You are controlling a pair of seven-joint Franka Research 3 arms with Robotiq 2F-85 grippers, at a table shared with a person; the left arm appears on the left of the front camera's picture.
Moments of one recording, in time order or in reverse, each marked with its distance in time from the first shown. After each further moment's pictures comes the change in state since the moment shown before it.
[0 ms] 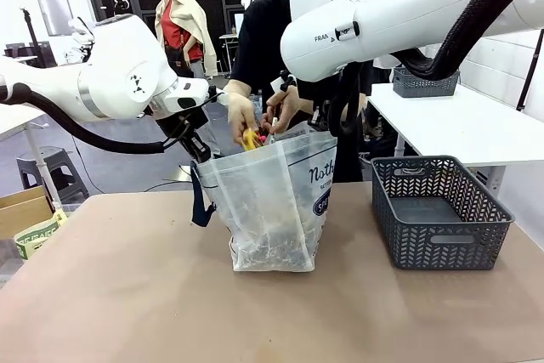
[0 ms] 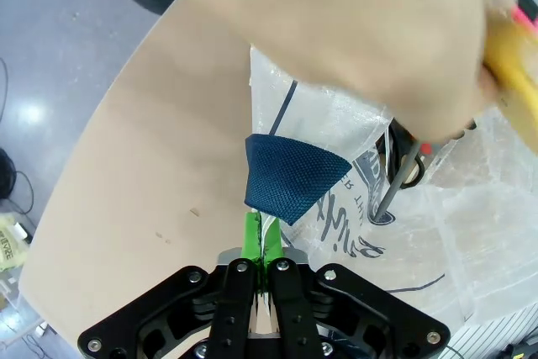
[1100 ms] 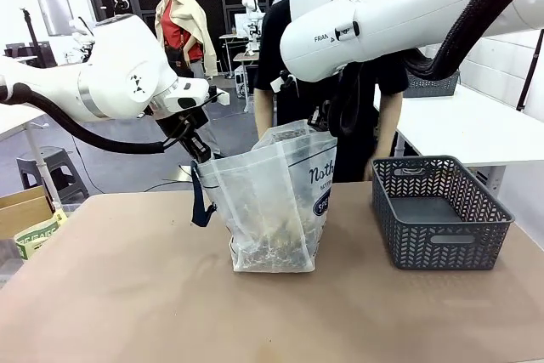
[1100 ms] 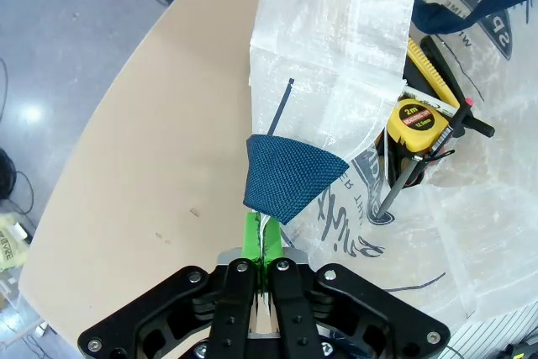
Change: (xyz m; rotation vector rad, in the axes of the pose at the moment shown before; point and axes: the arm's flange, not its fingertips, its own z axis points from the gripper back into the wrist) left arm 0.000 0.000 0.000 0.000 0.000 -0.001; right arm 0.000 0.000 0.000 0.000 0.000 0.000
